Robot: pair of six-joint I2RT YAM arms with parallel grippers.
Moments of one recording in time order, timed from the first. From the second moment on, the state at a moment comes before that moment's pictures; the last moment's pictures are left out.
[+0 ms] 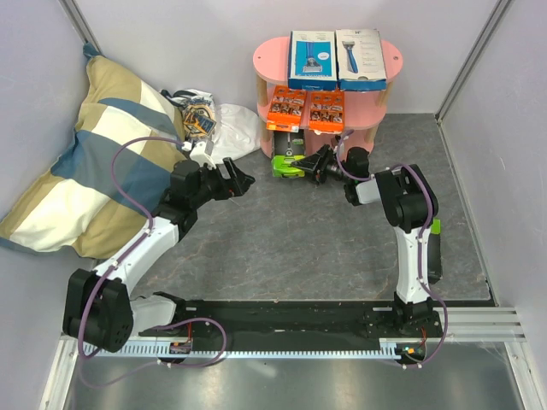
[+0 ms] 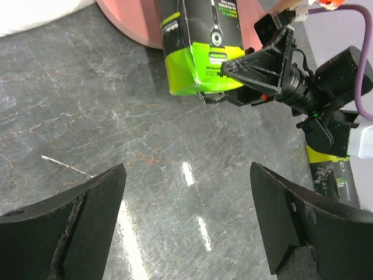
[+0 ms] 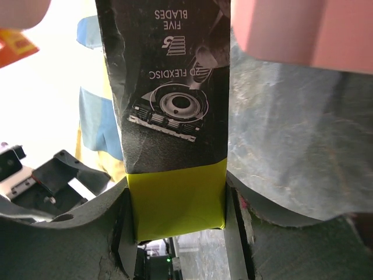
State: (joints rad) left arm -0.31 1.21 0.76 0.10 0.24 -0.53; right arm 0.25 2.24 1.15 0.97 -0.80 1.24
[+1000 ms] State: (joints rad) left arm -0.46 1.81 0.95 0.48 0.26 -0.51; right arm 0.23 2.39 1.35 0.91 -0.76 1.32
